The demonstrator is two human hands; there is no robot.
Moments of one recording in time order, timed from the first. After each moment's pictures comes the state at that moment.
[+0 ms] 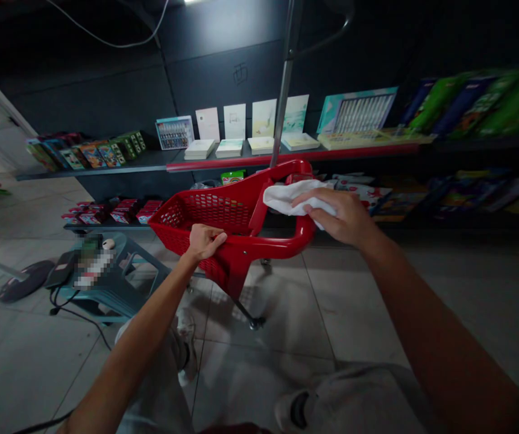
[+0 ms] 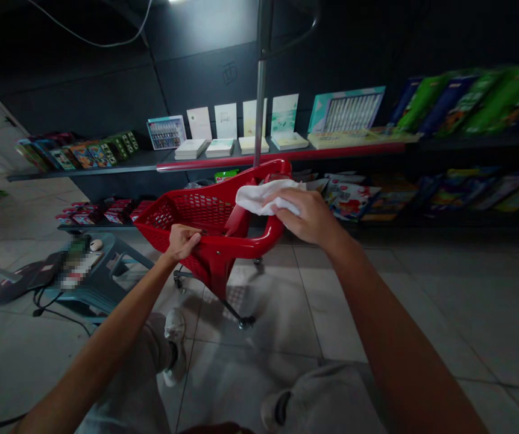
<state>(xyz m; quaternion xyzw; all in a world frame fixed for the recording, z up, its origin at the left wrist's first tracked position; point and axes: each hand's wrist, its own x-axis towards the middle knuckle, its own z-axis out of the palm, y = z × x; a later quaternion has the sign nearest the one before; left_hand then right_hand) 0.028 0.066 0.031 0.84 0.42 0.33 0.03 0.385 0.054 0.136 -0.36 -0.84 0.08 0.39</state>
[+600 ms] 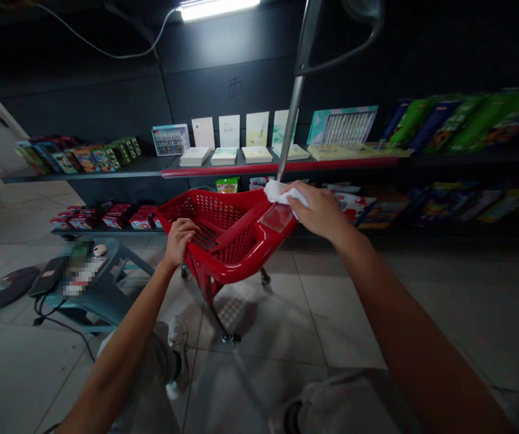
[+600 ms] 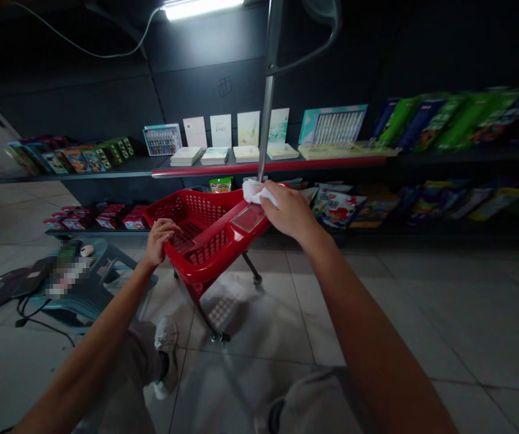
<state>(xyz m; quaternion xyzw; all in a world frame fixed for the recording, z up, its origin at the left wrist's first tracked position) -0.019 0.054 0.045 0.78 0.50 0.37 -0.01 0.365 0.083 0.137 -0.49 -0.79 -0.04 0.36</state>
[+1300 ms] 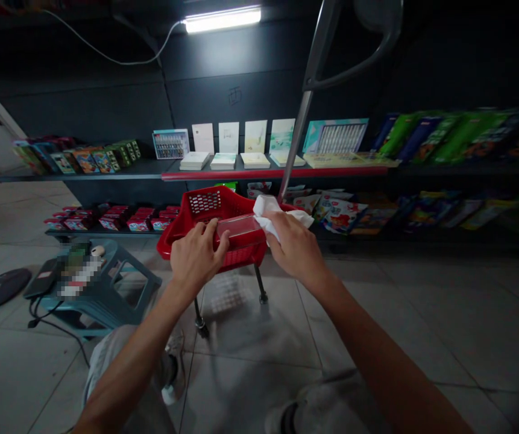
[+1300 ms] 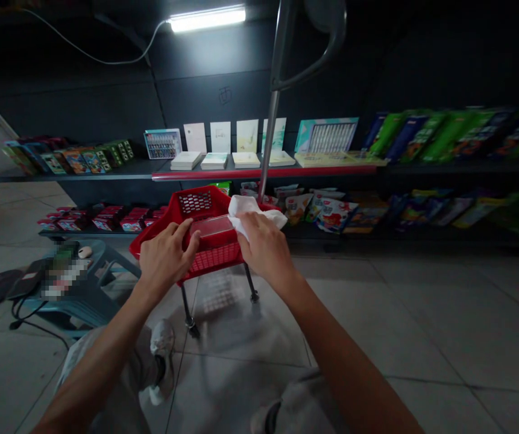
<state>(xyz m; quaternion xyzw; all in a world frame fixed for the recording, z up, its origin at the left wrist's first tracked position) 0.089 -0.040 0.133 0.69 0.67 0.24 -0.15 0.313 0.002 0.122 -0.44 -0.82 -0.05 0.36</state>
